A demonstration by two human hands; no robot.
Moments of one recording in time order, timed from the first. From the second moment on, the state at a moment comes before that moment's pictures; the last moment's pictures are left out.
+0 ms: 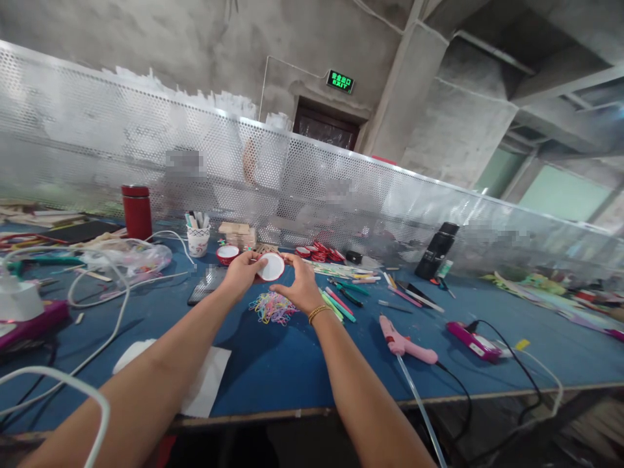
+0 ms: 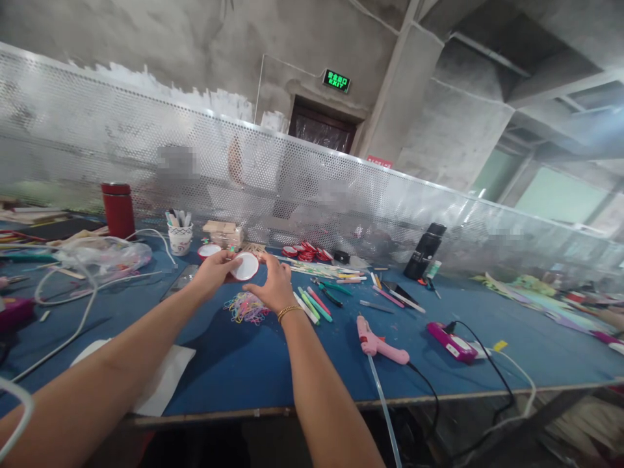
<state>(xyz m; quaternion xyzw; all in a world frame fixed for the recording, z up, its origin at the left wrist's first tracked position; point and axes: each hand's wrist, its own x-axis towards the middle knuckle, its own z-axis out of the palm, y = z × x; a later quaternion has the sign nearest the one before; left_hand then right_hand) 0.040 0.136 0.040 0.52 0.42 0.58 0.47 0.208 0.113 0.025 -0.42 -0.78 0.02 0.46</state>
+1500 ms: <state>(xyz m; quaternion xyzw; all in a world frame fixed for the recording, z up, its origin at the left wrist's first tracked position) 0.050 0.123 0.039 0.57 0.35 0.56 0.49 0.206 0.122 0.017 -0.35 -0.79 0.12 0.48</state>
